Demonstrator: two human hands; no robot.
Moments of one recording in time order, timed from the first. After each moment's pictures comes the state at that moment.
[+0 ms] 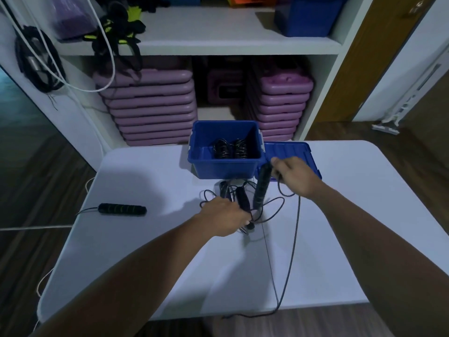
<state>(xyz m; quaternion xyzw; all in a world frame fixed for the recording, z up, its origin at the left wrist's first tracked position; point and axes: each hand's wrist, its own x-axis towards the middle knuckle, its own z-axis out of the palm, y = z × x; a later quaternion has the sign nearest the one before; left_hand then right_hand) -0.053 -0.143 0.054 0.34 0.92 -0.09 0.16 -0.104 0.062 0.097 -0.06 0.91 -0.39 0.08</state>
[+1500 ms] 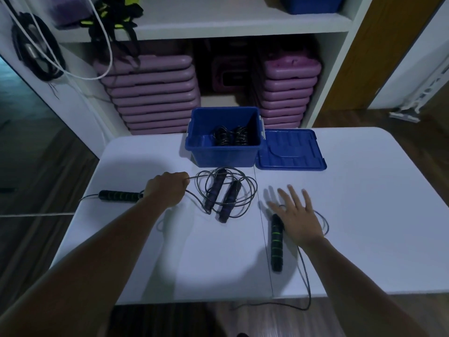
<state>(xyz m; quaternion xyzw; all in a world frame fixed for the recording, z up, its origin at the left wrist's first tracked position) -0.076 -0.237 0.032 -0.04 0.99 -0.02 0.11 -0.037 0.112 -0.069 -0.21 0.97 0.06 -0.05</state>
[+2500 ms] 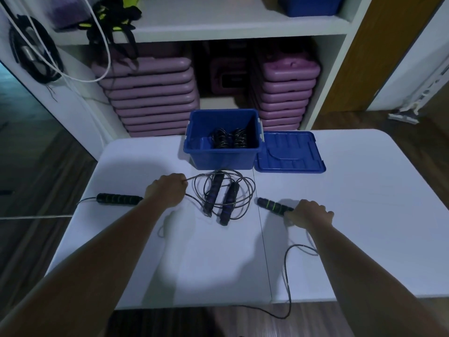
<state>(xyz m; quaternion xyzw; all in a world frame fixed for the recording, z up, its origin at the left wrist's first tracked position) -0.087 -0.235 0.022 -0.09 0.98 0.07 0.13 -0.068 0.114 -0.024 0.18 0.95 -0.05 0.25</state>
